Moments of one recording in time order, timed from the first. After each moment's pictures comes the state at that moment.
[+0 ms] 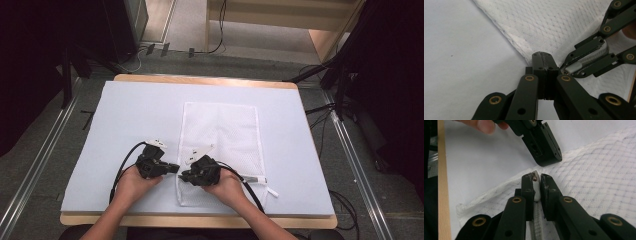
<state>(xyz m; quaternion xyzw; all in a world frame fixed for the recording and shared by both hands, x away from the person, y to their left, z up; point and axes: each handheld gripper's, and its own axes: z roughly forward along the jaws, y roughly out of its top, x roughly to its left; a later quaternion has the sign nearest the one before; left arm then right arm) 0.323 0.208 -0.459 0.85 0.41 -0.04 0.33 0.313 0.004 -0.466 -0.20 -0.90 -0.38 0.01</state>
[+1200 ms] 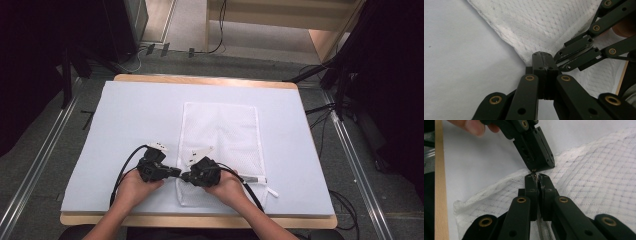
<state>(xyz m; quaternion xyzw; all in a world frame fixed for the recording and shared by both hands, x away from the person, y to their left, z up) 0.314 0.203 -0.458 0.84 0.42 -0.06 0.33 0.309 0.004 -0.467 -0.19 -0.91 -0.37 0.00</state>
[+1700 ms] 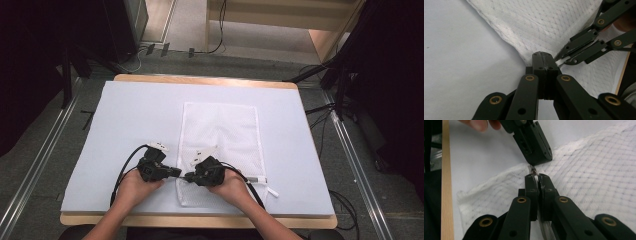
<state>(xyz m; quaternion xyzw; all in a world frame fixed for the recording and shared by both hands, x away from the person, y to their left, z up) 0.316 0.204 -0.459 0.85 0.41 -0.06 0.33 0.312 -0.008 -0.468 -0.19 -0.91 -0.38 0.02</state>
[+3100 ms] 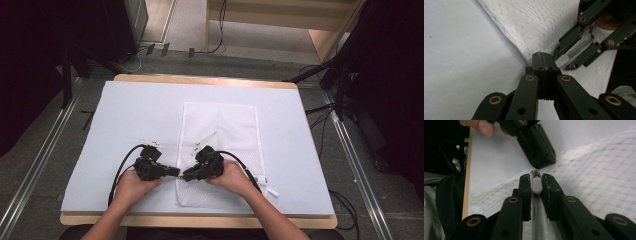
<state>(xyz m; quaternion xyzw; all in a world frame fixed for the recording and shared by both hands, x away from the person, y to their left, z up) 0.321 0.216 -0.465 0.82 0.44 -0.11 0.36 0.348 -0.005 -0.471 -0.16 -0.90 -0.38 0.14</state>
